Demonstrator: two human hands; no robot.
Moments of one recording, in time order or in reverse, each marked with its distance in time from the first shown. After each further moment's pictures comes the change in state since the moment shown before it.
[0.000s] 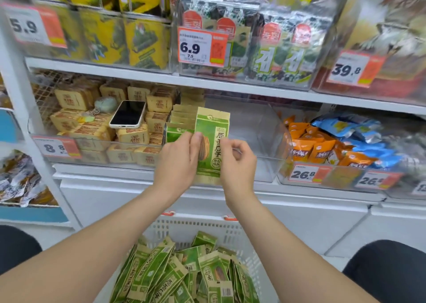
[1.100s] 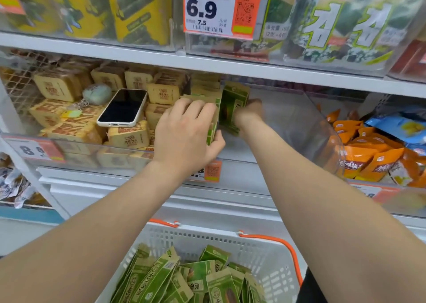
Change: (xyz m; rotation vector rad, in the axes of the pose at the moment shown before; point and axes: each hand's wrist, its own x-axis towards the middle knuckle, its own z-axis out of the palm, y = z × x) left_hand 0.080 -0.043 0.030 0.578 0.107 0.321; right_hand 0.209 0.033 0.088 -0.524 -0.073 0.201
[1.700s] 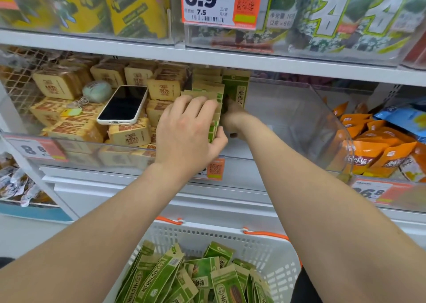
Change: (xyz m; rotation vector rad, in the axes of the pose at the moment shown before) left_hand -0.005 0.000 0.005 -0.023 0.055 0.003; right_hand -0.009 0.002 0.018 -0.355 -0.445 -0.213
